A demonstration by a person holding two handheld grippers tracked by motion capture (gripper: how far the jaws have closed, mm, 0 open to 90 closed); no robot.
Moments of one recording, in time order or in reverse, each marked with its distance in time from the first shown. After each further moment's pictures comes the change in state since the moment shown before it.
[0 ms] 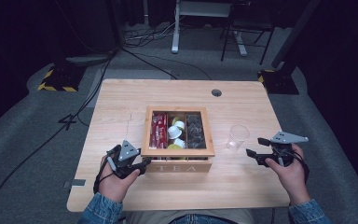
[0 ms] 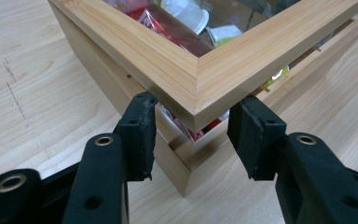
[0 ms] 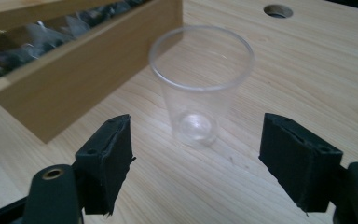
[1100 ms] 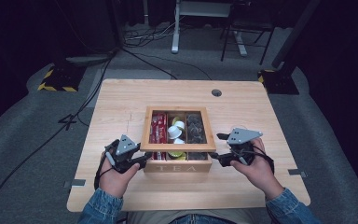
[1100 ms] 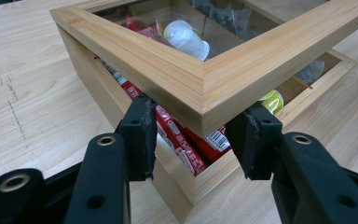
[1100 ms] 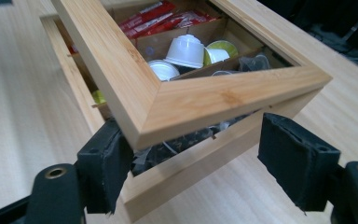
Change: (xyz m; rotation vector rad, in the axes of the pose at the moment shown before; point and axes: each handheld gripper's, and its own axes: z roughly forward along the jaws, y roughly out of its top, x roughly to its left) left arm 0.005 0.011 0.001 -0.054 -0.017 -0.041; right arm 0.096 0.068 0.055 -0.014 0.163 -0.334
